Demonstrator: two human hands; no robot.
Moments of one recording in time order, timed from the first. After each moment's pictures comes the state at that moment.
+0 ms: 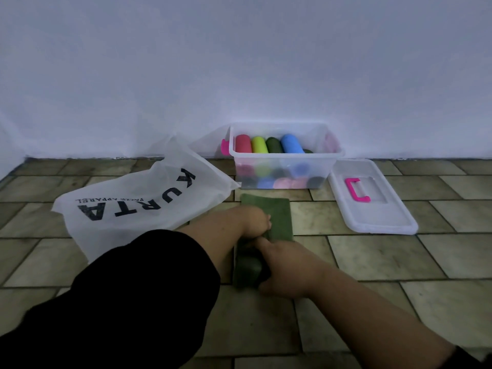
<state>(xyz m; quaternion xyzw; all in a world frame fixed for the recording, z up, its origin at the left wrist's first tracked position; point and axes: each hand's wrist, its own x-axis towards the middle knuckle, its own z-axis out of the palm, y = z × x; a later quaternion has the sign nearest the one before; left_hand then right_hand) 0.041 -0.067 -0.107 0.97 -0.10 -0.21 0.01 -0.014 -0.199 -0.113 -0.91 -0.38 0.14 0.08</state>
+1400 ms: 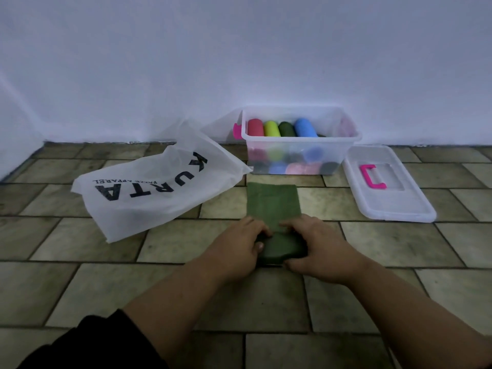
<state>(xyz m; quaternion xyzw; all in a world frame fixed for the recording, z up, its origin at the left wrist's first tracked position) -0.061 -0.042 -0.145 0.96 -0.07 0.00 0.28 -0.006 -0.239 -0.131 -0.91 -0.32 0.10 0.22</state>
